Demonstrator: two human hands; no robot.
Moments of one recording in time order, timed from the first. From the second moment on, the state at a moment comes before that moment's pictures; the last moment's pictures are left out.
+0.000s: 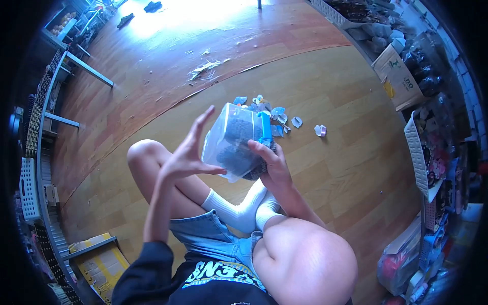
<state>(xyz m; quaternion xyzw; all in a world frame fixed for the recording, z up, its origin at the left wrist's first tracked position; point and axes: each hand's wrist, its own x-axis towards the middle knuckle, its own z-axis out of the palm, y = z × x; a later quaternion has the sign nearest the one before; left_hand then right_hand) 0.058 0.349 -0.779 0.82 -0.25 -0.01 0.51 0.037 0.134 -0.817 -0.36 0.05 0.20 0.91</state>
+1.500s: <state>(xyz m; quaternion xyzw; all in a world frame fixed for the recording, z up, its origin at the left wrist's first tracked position) 0.018 0.315 -0.834 0.50 0.23 -0.19 0.81 0.033 0.129 -0.852 -0.70 -0.41 0.38 0.45</state>
